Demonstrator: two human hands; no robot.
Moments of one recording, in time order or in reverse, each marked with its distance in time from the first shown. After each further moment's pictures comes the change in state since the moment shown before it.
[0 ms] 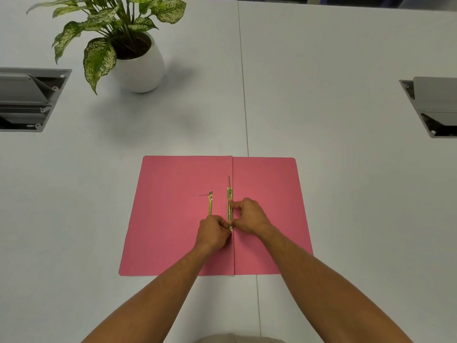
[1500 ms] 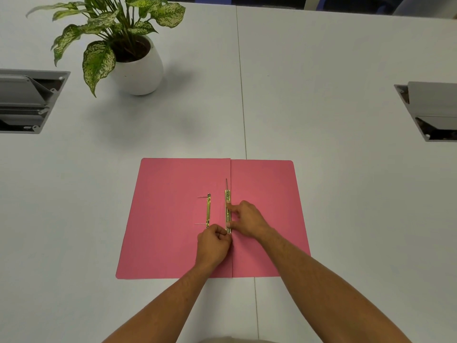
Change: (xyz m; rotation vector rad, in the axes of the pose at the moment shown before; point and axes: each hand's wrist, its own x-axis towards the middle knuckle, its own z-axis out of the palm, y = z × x) left_hand -0.018 -0.016 0.017 -0.107 0.109 0.027; right_hand -0.002 0.001 -0.001 -0.046 -0.051 -0.032
